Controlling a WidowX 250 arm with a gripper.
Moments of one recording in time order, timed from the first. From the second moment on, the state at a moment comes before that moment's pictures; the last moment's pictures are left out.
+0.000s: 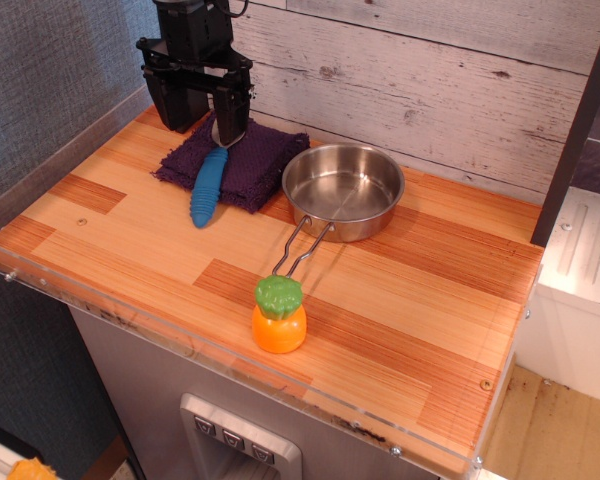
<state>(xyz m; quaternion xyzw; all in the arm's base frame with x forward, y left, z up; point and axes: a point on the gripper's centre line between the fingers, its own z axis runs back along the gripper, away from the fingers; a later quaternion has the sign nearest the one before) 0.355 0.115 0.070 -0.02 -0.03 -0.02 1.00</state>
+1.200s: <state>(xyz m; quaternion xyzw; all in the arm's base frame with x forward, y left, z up) 0.244 0.024 0.082 -0.04 -0.04 -0.13 0.99</state>
